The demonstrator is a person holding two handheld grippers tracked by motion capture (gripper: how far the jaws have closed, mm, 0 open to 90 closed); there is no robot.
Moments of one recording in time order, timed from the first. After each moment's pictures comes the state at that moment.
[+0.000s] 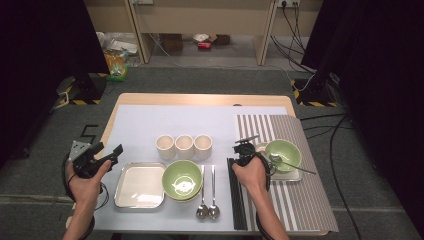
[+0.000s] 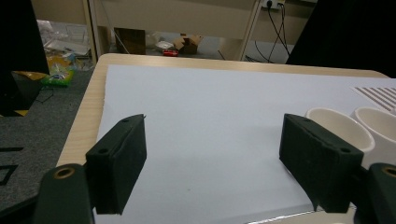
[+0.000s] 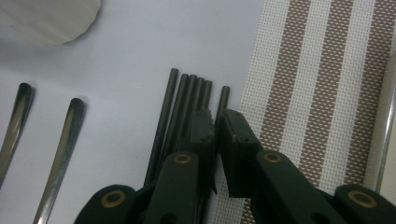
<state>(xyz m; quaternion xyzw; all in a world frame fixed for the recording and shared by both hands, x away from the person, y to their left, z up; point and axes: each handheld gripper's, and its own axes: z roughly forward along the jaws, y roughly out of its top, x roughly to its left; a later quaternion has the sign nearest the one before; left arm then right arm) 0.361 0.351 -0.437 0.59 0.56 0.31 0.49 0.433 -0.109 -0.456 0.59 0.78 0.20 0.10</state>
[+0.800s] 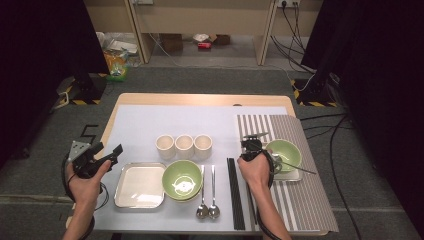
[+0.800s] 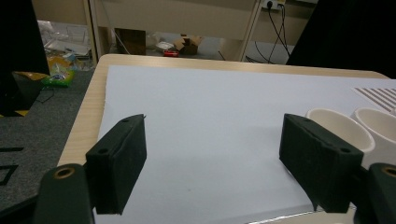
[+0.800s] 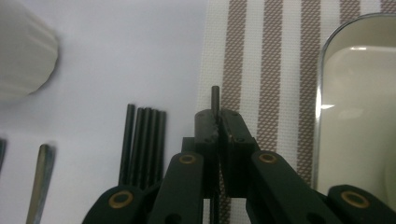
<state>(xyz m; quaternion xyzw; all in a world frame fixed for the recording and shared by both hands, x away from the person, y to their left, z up) 0.360 0.352 -0.437 0.59 0.56 0.31 0.49 0.443 -0.125 -0.450 0.64 0.72 0.21 0.12</state>
